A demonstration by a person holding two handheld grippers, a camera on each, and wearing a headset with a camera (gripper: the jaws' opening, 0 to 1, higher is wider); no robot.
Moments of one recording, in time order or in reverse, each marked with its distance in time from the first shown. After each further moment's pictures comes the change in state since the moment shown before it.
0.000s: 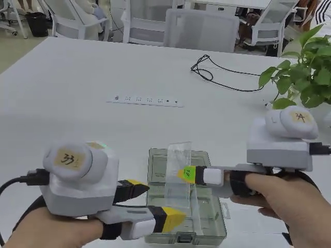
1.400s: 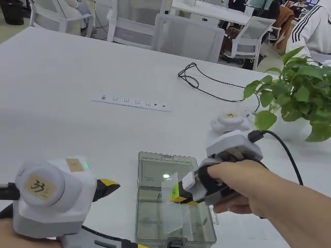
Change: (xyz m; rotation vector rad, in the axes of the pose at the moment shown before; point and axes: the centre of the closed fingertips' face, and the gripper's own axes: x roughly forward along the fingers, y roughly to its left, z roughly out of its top) left arm -0.013 0.013 -0.026 0.185 -0.009 -0.118; right arm 0.038 -0.055 -0.051 0.270 0.400 -0.313
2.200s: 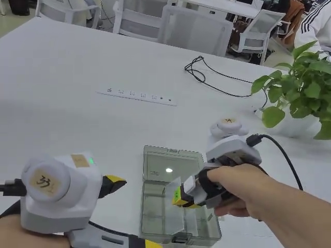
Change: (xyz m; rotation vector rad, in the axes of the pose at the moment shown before) left arm 0.004 -0.001 -0.001 -0.037 -0.023 -0.006; right arm 0.020 -0.012 -0.005 0.004 0.040 -0.037
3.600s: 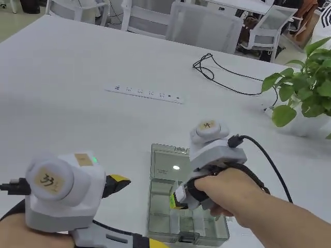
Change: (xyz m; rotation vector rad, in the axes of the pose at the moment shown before) left arm -0.002 0.003 -0.003 -0.022 -0.003 0.013; right arm 0.028 0.002 0.000 -0.239 0.007 -0.113
